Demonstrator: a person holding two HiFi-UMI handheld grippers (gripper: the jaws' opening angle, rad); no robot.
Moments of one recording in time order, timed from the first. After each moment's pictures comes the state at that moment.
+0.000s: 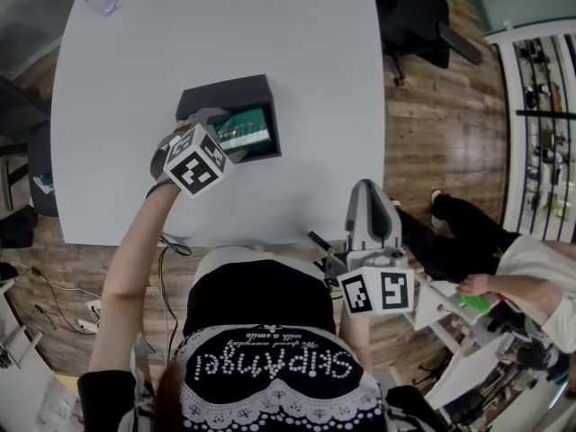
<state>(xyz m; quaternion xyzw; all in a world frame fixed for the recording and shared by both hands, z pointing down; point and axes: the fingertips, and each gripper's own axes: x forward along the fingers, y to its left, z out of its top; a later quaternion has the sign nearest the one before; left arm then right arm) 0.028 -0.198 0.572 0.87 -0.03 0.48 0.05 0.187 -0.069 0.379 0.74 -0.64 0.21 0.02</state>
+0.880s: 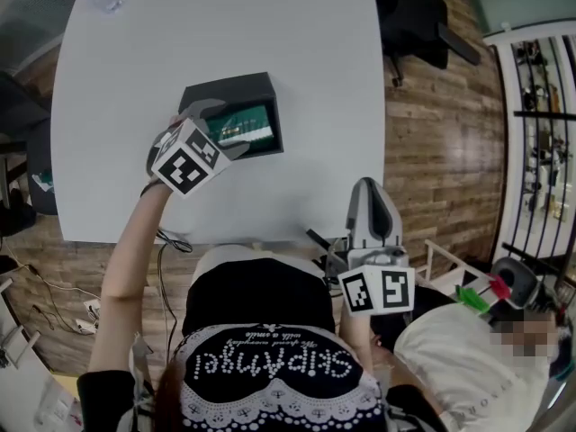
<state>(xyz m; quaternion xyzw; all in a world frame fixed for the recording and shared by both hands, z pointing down) 0.029 -0.207 0.536 0.90 -0.06 0.43 0.07 0.182 -0.068 0.373 0.74 -0.64 0.20 0.02</state>
